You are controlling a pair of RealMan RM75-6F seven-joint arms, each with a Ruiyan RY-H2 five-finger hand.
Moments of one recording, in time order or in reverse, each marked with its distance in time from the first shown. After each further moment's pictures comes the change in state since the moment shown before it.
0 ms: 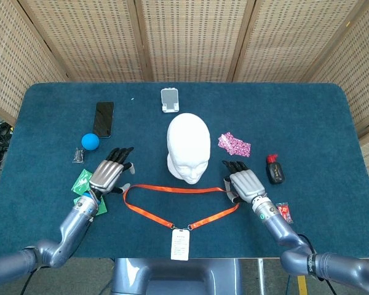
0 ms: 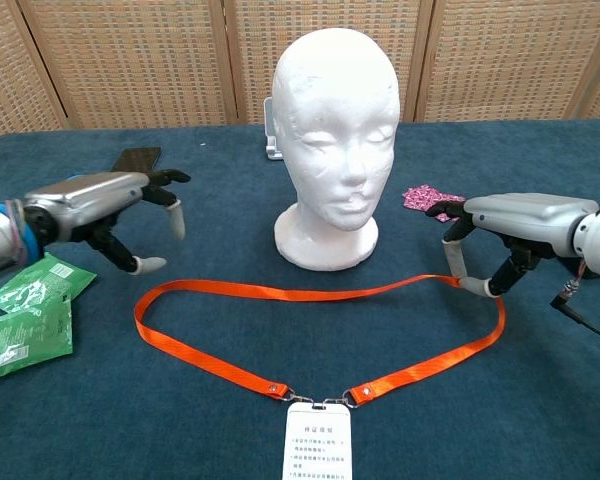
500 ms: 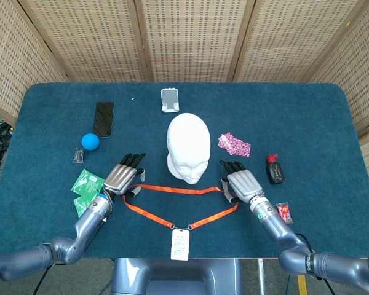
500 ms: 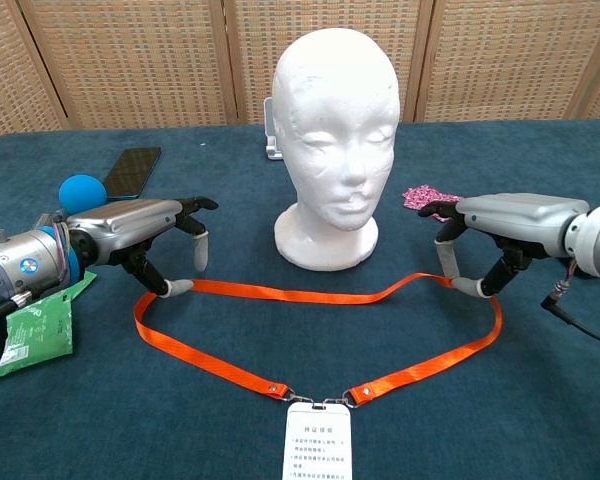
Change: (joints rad) left arm -0.048 -0.067 0.026 0.044 -0.054 -0.050 0.013; right arm 0.005 -0.010 0.008 0.004 -0.008 -0.006 -0.001
